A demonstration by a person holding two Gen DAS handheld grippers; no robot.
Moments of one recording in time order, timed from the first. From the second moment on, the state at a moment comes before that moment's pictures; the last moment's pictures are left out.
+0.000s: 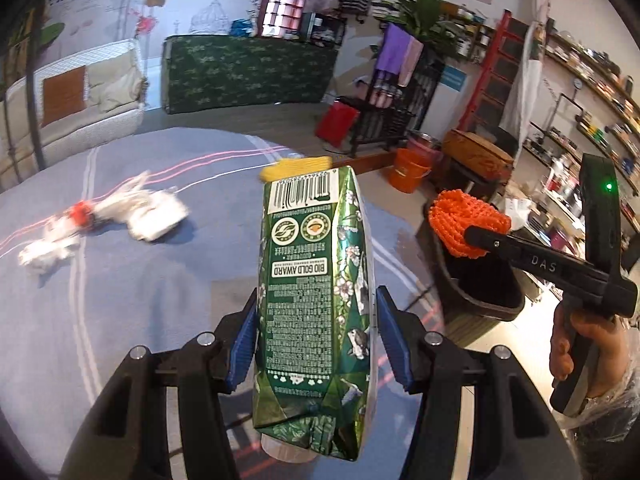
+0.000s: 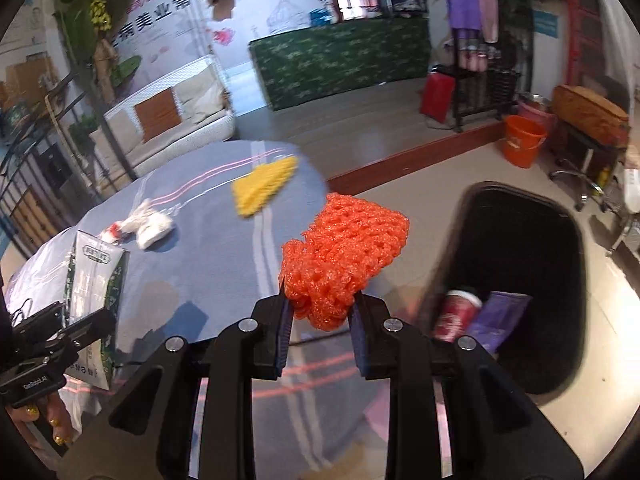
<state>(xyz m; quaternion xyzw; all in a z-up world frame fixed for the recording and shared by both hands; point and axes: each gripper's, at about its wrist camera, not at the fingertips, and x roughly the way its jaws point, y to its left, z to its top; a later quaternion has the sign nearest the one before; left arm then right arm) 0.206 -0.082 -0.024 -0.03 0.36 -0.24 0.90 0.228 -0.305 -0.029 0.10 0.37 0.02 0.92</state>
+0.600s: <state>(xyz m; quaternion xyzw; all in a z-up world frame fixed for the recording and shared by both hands) 0.197 -0.204 -0.033 0.02 0.37 -0.35 0.86 0.243 -0.428 -0.089 0.10 0.47 -0.09 0.87</state>
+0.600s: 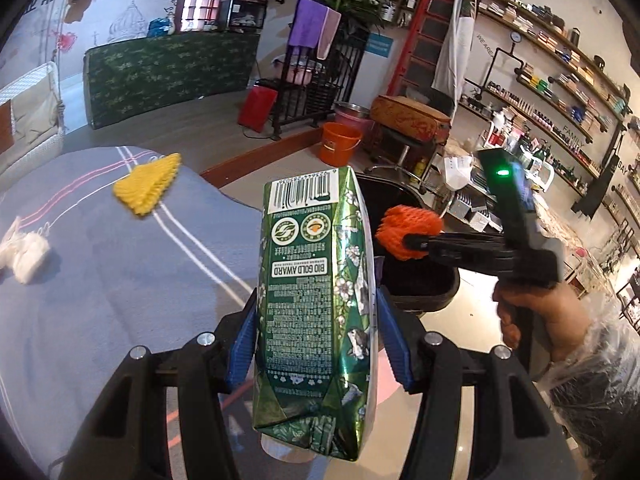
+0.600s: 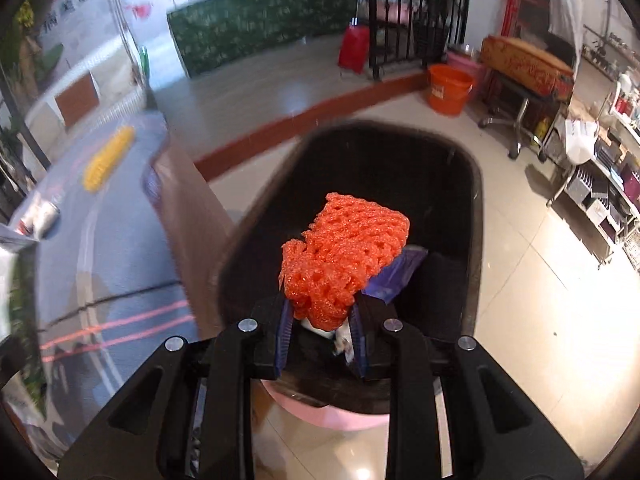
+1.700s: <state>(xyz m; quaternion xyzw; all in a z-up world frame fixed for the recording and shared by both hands) 0.232 -0.278 -0.058 0.08 0.43 -0.37 0.82 0.232 -0.459 -0.082 0.10 0.46 -0.17 0.87</state>
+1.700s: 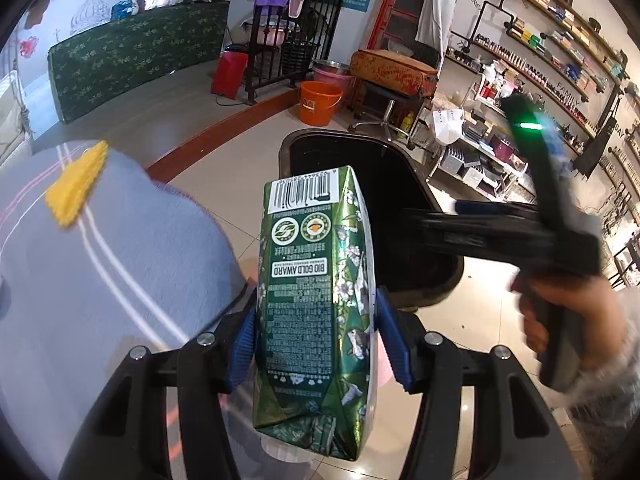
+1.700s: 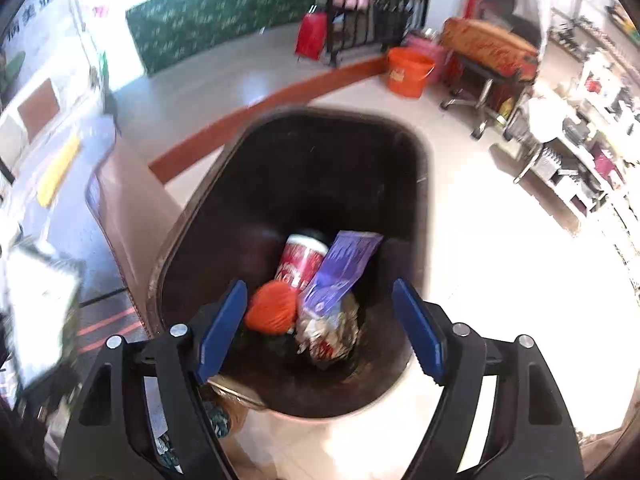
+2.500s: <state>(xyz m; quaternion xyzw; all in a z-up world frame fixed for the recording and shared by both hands) 0.283 -0.407 -0.098 0.16 0.50 -0.38 0.76 0.070 -0.482 -0.047 0.18 0.32 -0.23 0.90</state>
